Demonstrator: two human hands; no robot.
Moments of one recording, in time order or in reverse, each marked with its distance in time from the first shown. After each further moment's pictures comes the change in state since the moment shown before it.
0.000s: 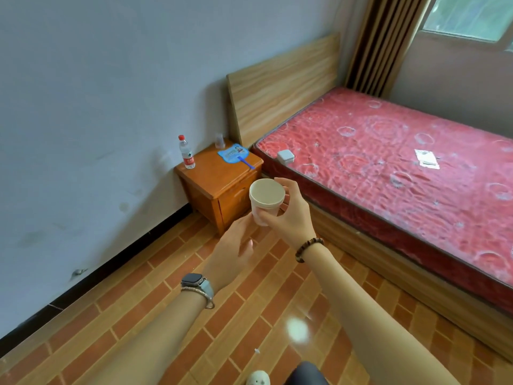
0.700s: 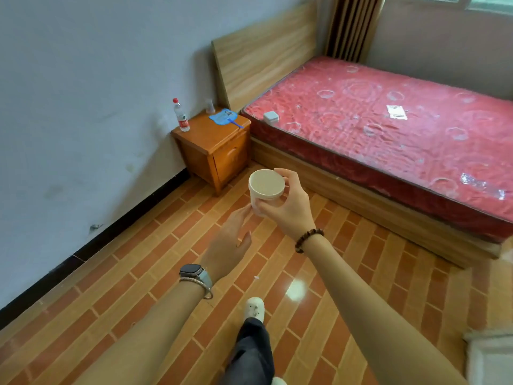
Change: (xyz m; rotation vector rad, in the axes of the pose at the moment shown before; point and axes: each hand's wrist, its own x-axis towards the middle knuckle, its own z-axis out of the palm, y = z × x) left_hand -0.278 0.094 0.023 0.082 -0.050 0.059; right_hand -0.304 -0.041 -0.034 -0.003 0.052 0.045
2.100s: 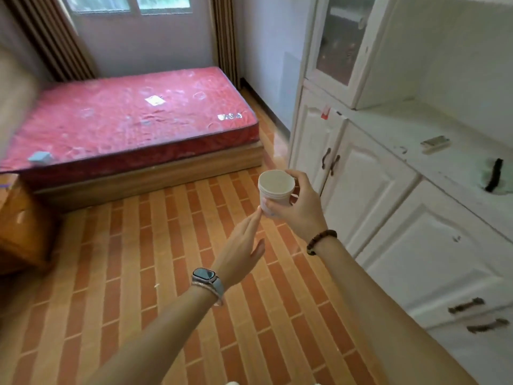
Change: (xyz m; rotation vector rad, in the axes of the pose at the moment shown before) left_hand -0.300 0.213 0.059 -0.223 -0.613 0.843; right_hand -0.490 -0.100 -0.110 -0.266 0.907 0.337
